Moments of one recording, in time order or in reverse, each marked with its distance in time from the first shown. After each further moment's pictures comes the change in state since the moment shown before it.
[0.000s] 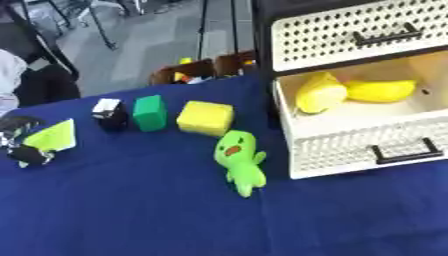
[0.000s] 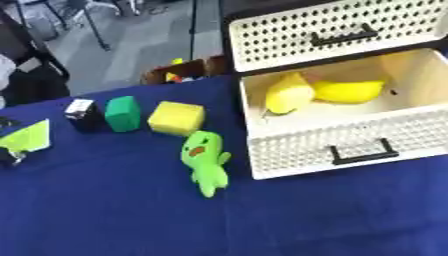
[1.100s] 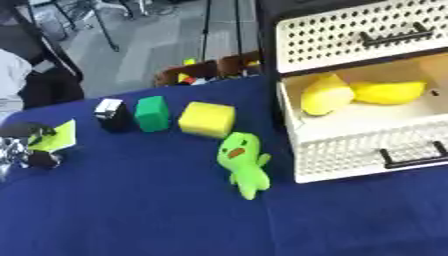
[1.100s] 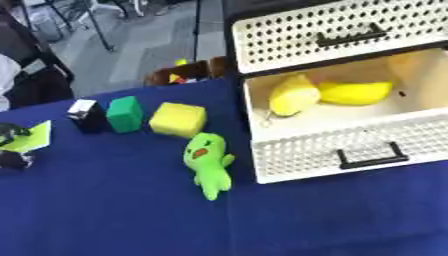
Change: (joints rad) left arm -0.006 -0.001 0.000 0.025 0.004 0.019 0.020; right arm 0.005 0.022 -0.006 0.000 -0.024 -0.004 0.004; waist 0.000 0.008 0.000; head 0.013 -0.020
